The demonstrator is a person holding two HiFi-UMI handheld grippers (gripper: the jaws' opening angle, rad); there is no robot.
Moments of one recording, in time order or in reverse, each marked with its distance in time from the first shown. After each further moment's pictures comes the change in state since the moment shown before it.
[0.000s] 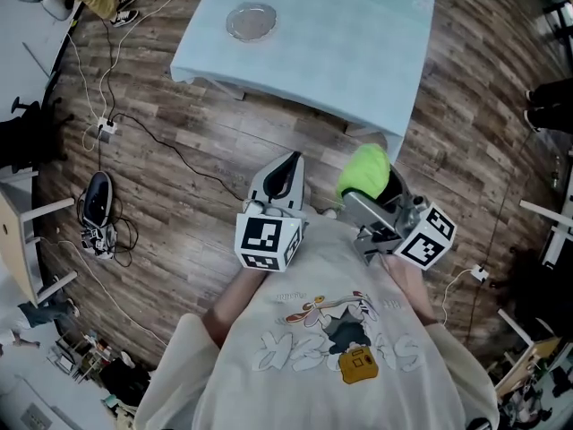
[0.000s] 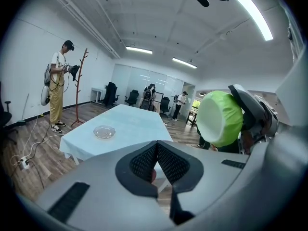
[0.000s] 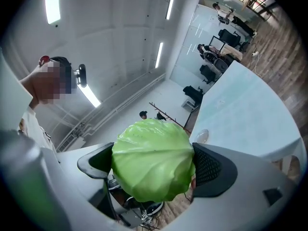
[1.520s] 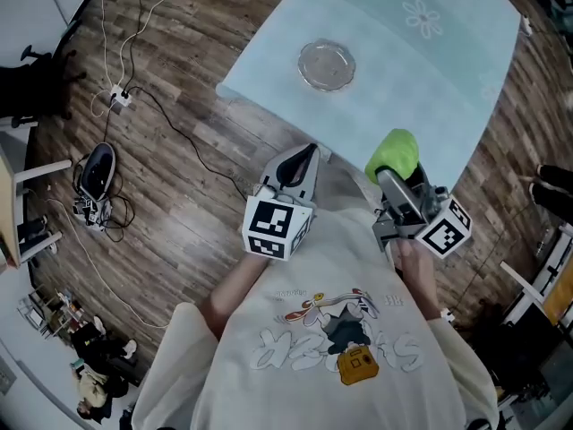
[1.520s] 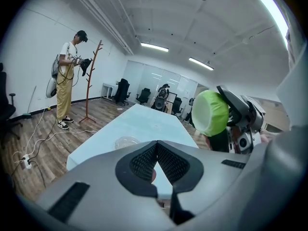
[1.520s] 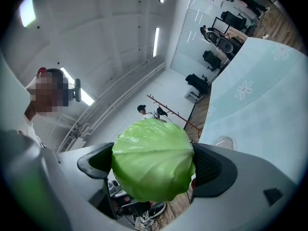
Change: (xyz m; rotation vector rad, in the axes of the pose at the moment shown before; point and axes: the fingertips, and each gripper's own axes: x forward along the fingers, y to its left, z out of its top) left arm 0.110 0.245 0.080 -0.103 0.019 0.083; right arm 0.289 -0.090 0.072 0.041 0.106 0.056
